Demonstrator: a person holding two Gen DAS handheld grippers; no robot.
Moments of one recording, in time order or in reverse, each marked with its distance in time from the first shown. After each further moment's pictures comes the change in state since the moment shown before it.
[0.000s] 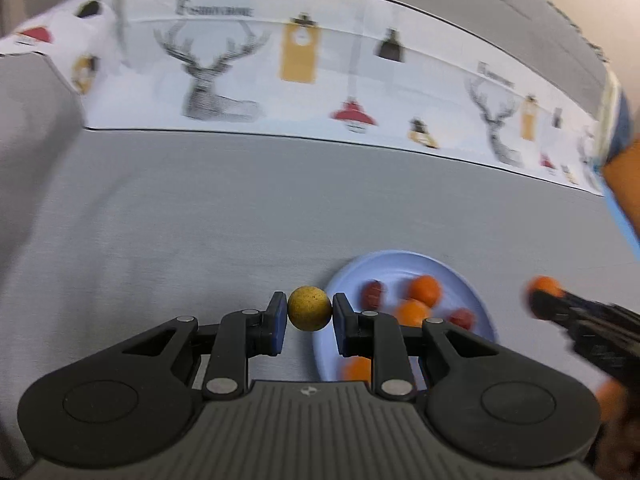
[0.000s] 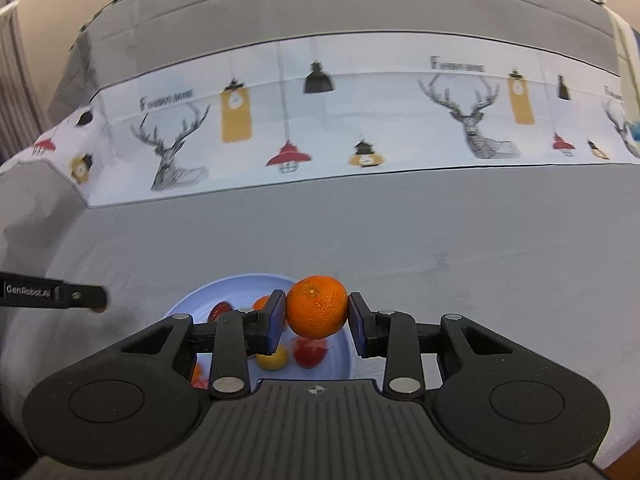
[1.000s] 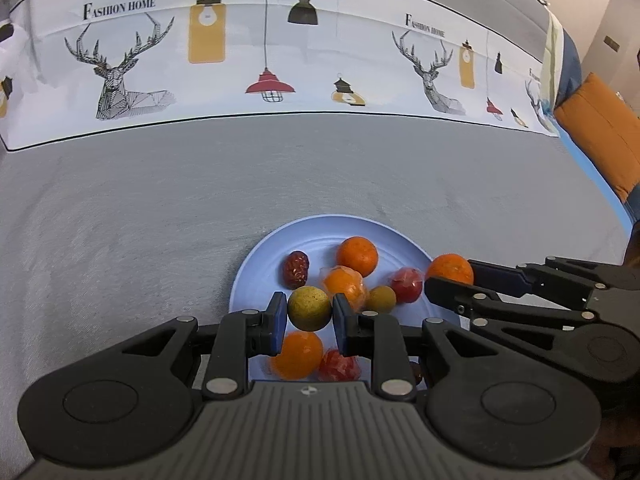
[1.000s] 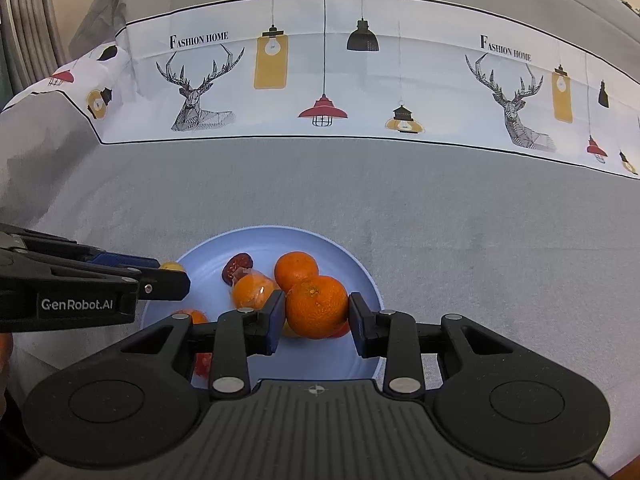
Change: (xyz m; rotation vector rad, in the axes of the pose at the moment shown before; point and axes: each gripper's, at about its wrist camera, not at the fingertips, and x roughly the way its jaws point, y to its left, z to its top) left arm 0.029 -0.048 -0.022 0.165 0.035 -0.093; right arm 0.028 0.023 -0.011 -0.120 0.110 0.018
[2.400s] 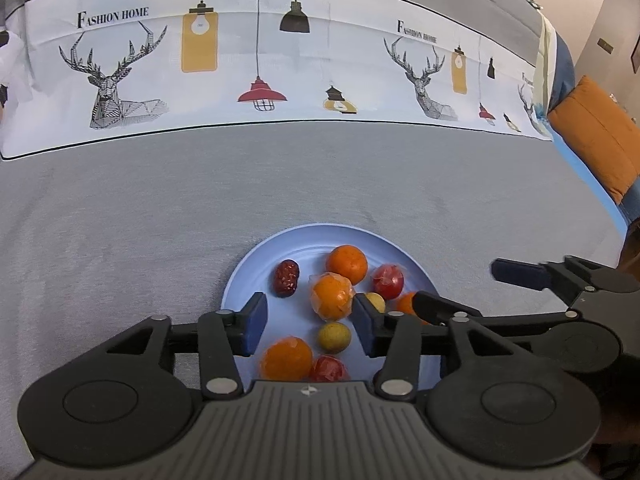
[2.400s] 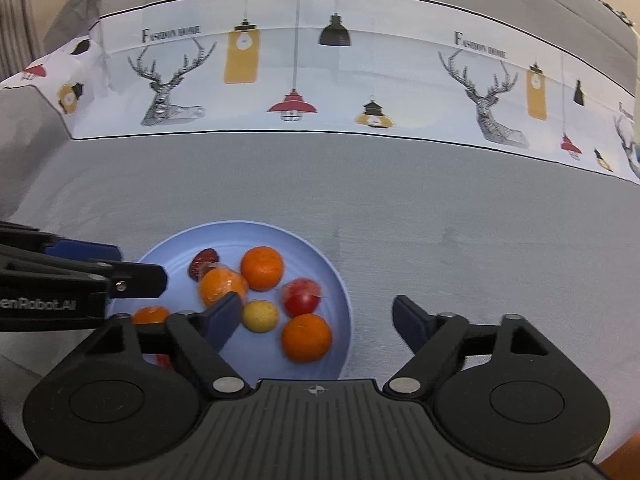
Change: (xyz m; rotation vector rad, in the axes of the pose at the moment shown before) left arm -0.003 -0.004 0.004 0.005 -0.023 -0.006; right arm 0.005 -0.008 -0.005 0.014 0.009 -0.099
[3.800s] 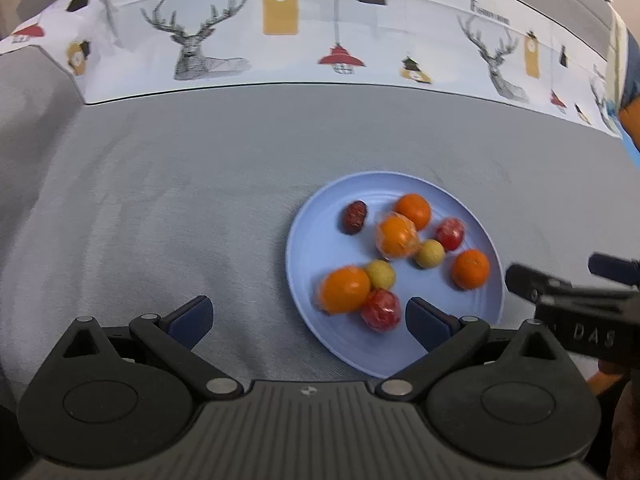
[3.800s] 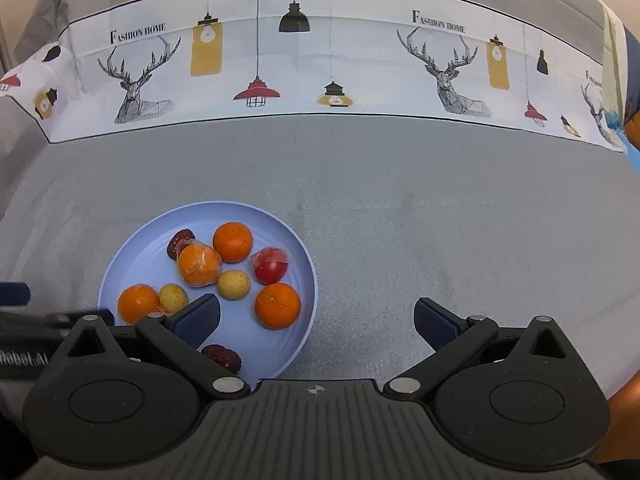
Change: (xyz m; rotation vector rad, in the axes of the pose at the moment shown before) left arm -0.022 0.001 -0.031 -0.105 0.086 0.229; right arm -0.022 -0.010 -0.014 0.063 0.054 -0.059
